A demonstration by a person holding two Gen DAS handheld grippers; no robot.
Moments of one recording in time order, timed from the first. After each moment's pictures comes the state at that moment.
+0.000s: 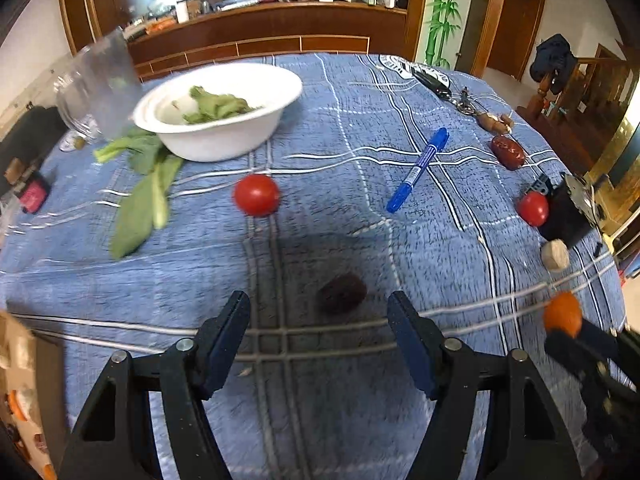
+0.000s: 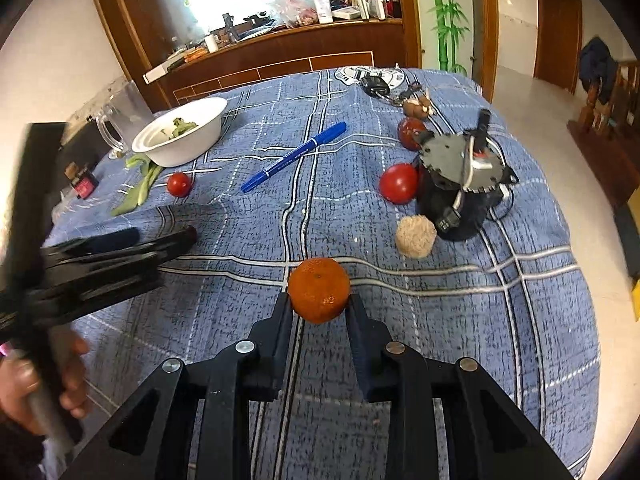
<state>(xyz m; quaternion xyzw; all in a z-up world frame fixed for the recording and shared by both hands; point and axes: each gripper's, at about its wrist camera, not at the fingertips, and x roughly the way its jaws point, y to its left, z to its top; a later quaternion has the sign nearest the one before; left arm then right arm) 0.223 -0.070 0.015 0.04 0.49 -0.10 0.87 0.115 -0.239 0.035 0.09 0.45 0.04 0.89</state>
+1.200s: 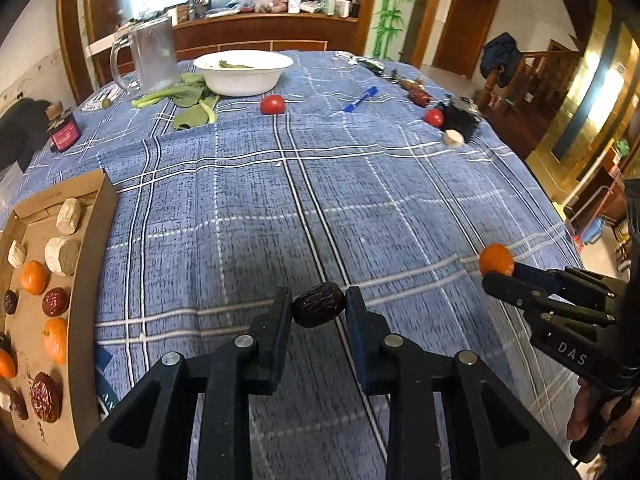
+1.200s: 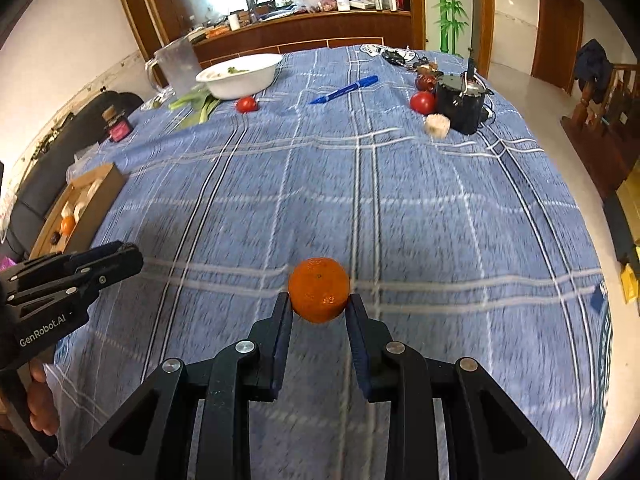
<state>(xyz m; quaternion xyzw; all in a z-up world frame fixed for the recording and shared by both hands) 0.037 0.015 0.043 0.04 0.46 -0.19 0.87 -0.019 -0.164 0.038 0.06 0.47 0.03 0.88</state>
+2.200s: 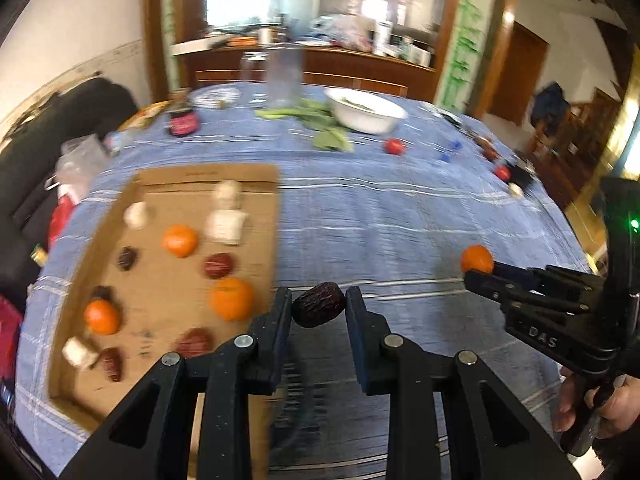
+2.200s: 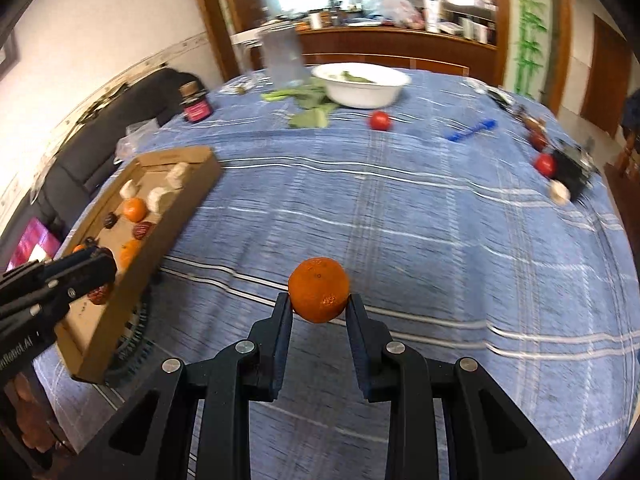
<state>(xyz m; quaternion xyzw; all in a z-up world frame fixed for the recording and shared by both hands) 0.002 0.155 0.084 -0.01 0.42 -0.07 0.91 0.010 -0.032 0.057 0.02 0.45 0.13 0.88</state>
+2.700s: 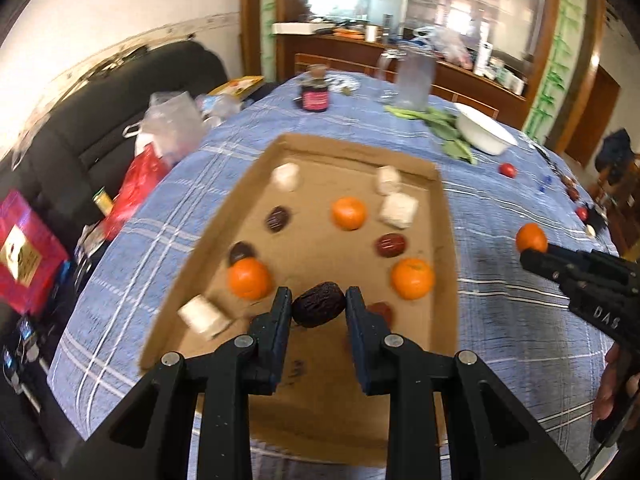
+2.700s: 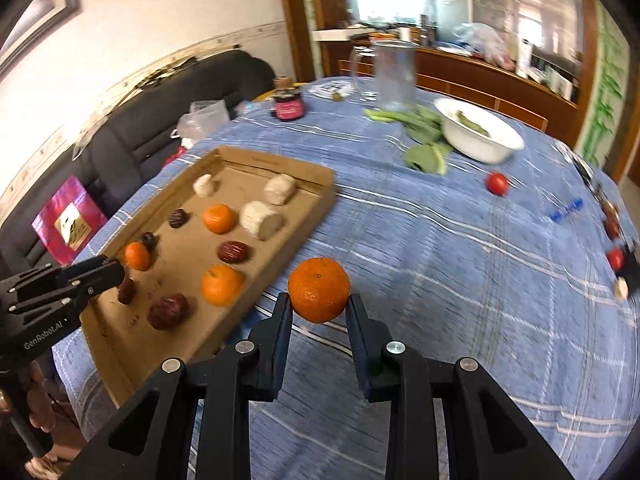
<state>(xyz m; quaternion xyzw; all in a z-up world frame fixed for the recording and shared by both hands) -0.016 0.273 0.073 -0.06 0.43 0.06 0.90 0.033 0.068 0.078 -0.04 0.42 0.23 0.88</state>
